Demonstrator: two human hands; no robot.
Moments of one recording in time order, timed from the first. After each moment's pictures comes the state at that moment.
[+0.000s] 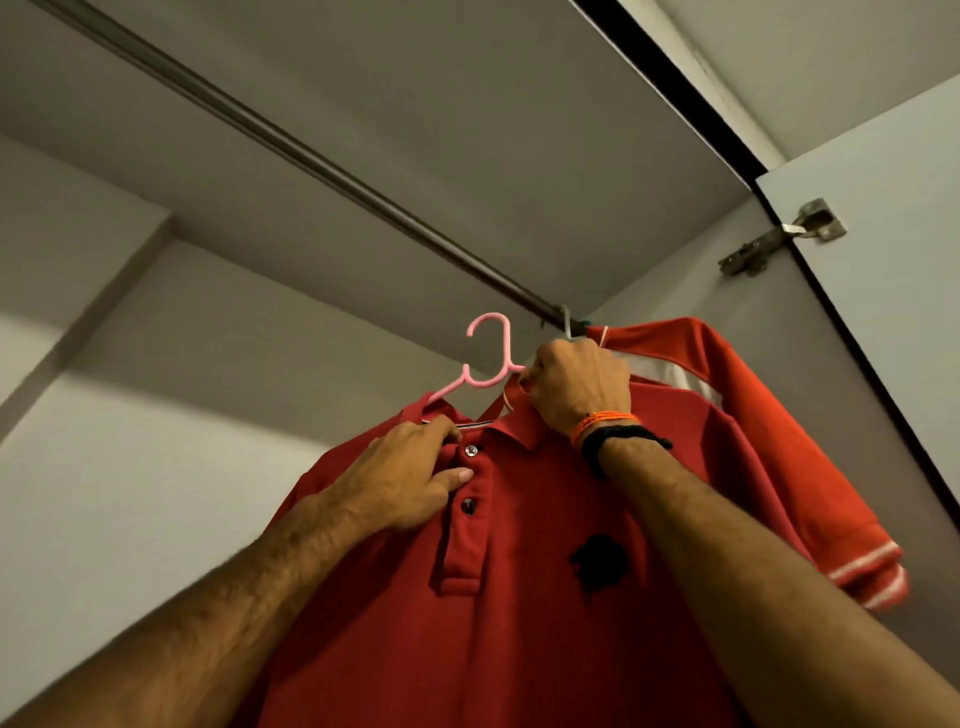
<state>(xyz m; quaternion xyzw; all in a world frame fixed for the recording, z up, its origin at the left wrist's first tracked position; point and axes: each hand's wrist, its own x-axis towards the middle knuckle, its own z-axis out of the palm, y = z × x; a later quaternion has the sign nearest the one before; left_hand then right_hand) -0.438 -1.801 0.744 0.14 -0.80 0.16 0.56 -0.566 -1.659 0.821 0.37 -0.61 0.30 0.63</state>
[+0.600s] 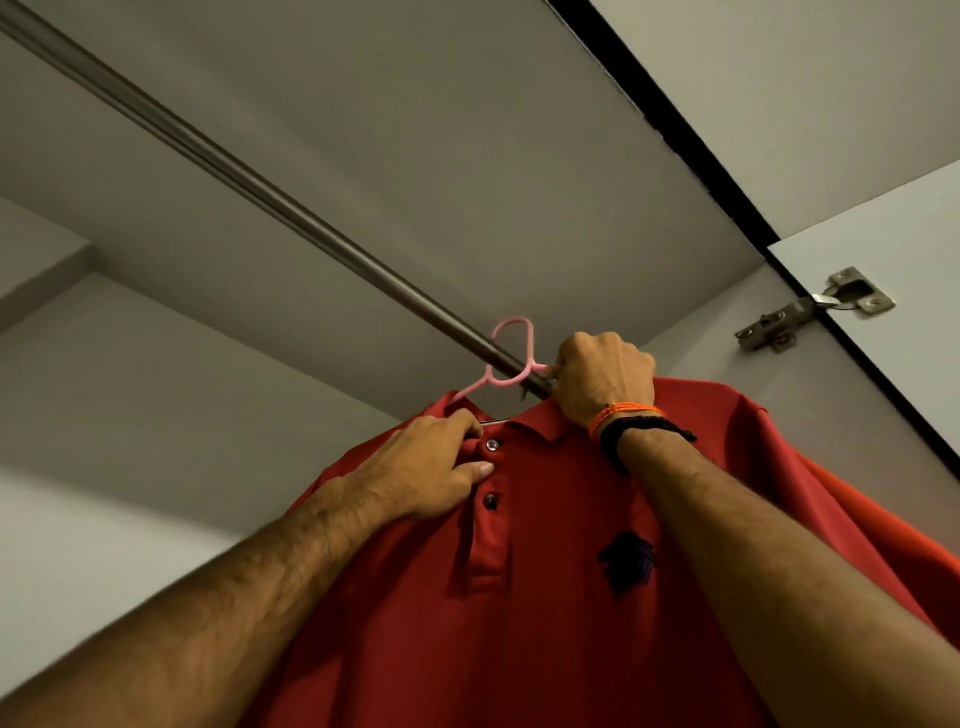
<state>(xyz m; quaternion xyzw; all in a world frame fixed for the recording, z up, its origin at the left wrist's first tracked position) -0.501 -1.814 0.874 0.08 -0.78 0.18 0.60 -0.607 -1.652 0.935 0.31 -0.58 0.30 0.69</state>
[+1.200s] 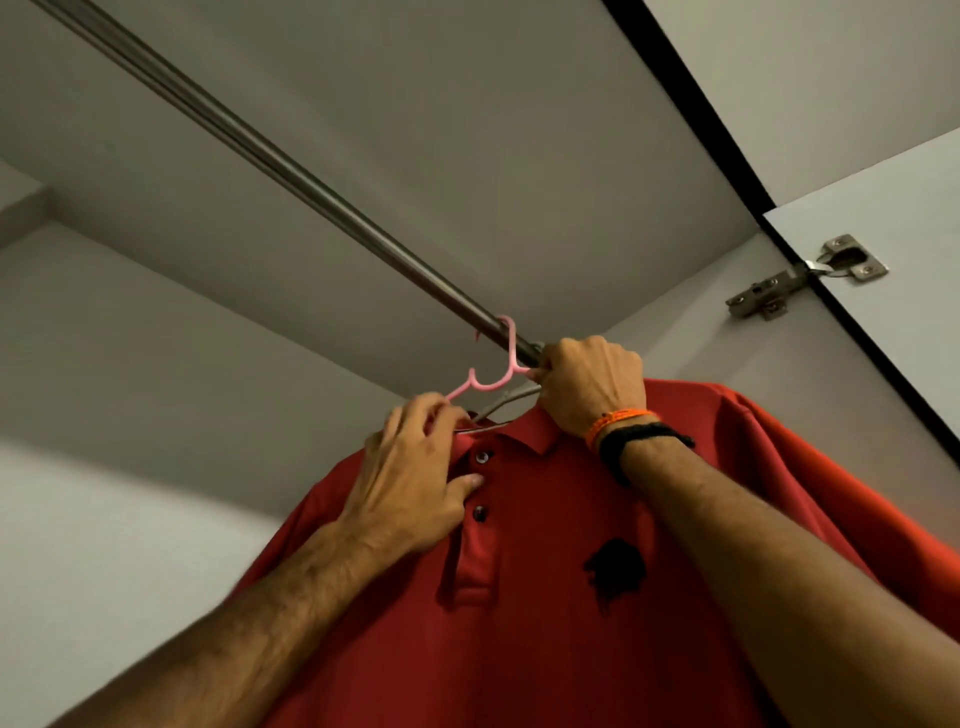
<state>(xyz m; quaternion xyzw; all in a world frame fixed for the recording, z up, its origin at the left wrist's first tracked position) -0.537 -1.828 0.826 0.05 -0.69 0.17 0.70 -0.636 -1.669 0.914 0.31 -0.58 0.25 0.71</state>
